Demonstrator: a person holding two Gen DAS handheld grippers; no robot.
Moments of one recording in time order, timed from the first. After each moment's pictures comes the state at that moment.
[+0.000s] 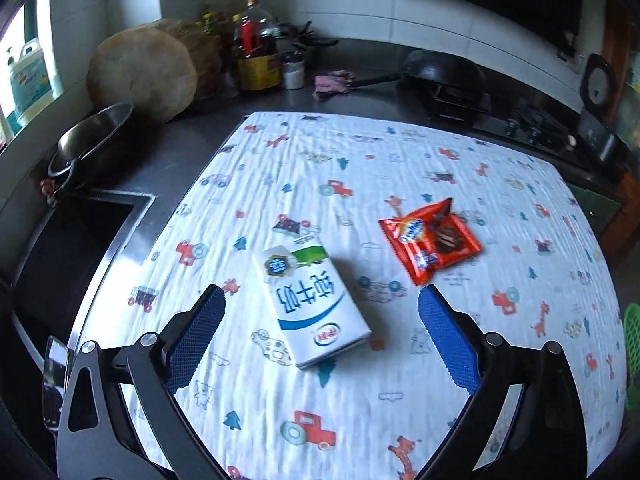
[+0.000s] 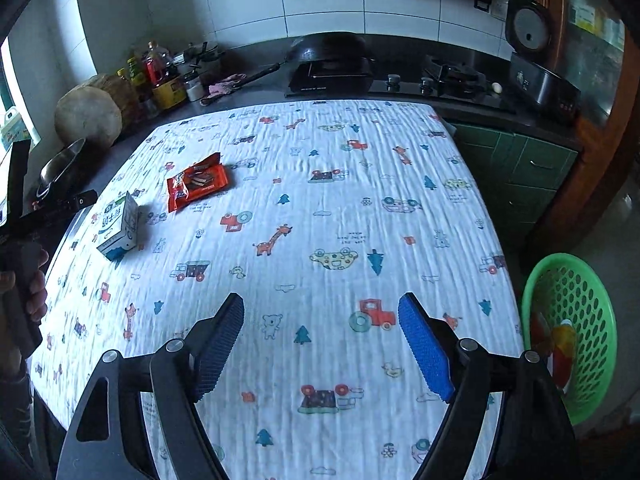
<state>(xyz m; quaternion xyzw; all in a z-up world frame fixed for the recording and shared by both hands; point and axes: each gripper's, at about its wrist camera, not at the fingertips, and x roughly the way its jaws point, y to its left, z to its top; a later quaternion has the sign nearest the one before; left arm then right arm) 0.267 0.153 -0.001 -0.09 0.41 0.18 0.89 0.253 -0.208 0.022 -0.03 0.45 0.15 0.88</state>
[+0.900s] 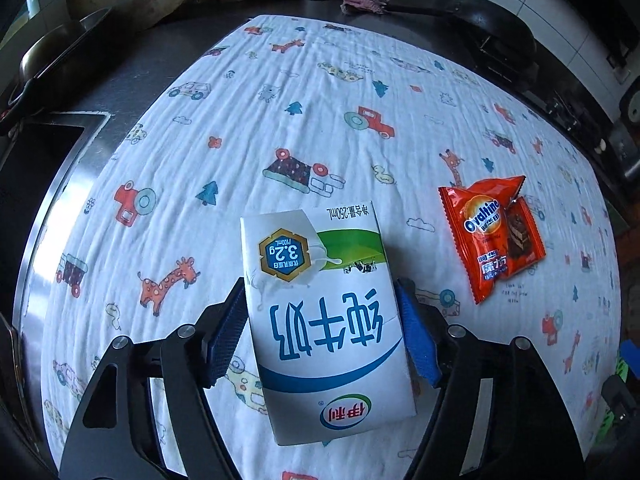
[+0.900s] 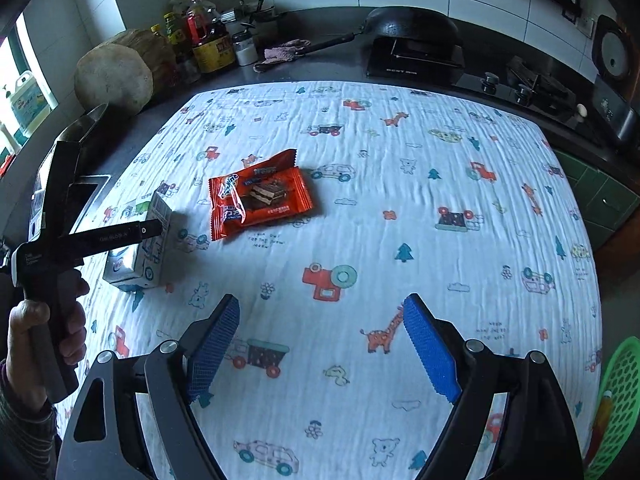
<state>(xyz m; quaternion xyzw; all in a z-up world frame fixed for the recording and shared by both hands) 0.334 0.196 -0.085 -0.18 0.51 0.16 0.82 0.354 -0.065 -0.016 -0.06 0.49 0.23 0.84</state>
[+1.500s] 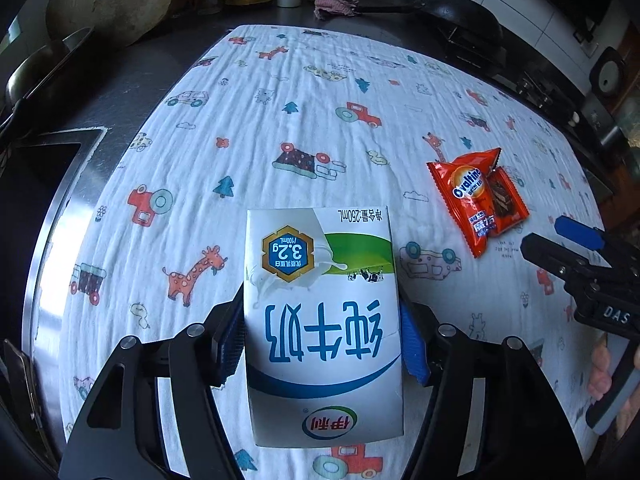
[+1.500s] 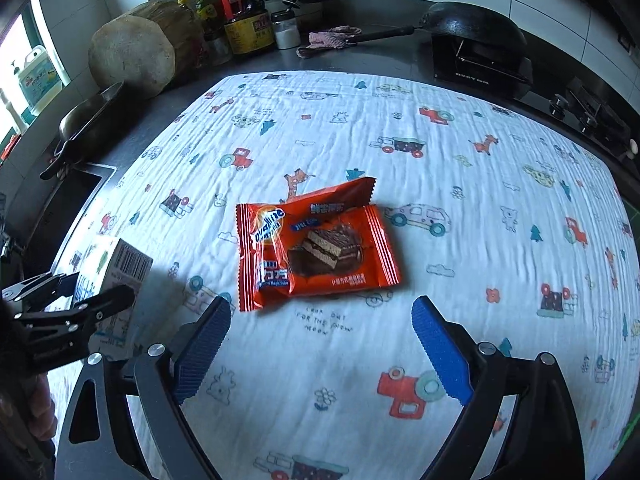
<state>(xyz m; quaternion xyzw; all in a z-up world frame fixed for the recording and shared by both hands) 0.302 0.205 -0.074 -0.15 0.51 0.11 0.84 0.414 0.027 -0.054 -0.09 0.49 0.29 0.82</state>
